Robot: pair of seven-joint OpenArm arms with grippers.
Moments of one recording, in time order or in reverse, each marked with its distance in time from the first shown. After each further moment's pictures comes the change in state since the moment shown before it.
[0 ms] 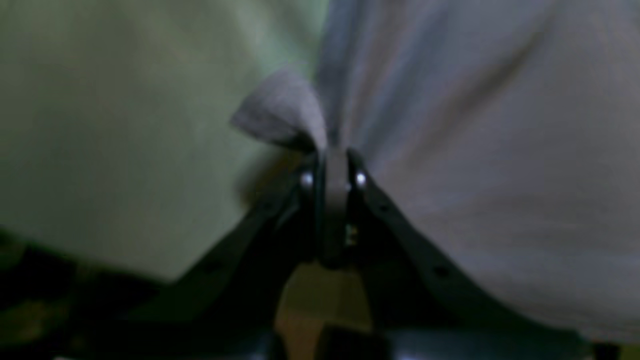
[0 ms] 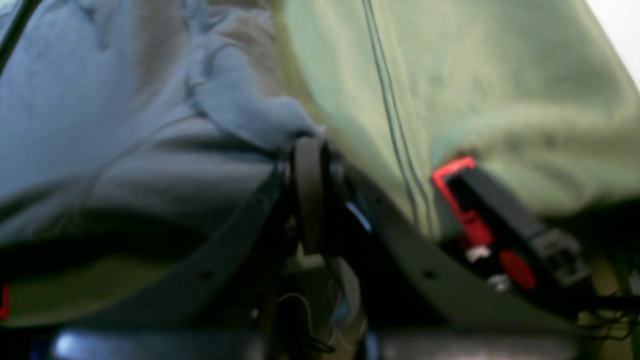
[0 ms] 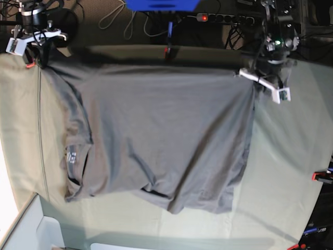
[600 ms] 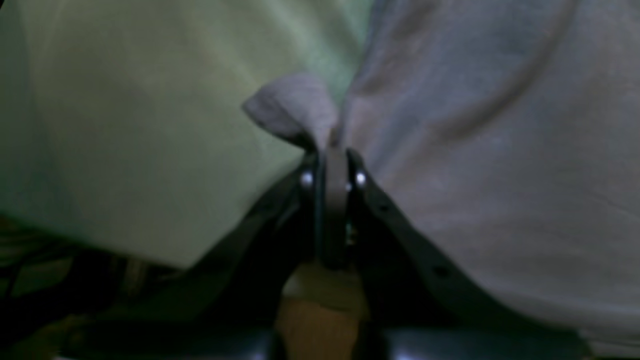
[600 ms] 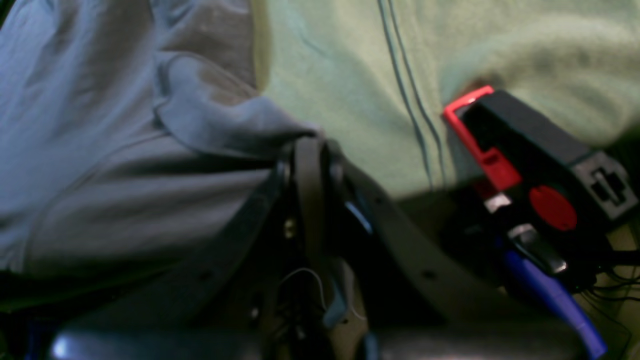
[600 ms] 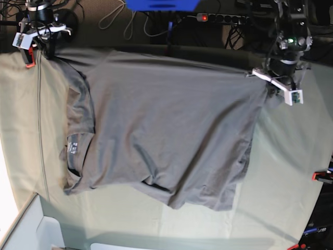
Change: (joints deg) left arm 2.3 -5.1 -2.2 5.4 -0.9 -0.7 0.2; right arm 0.5 -0.3 0.0 -4.5 0.0 0.0 -0.2
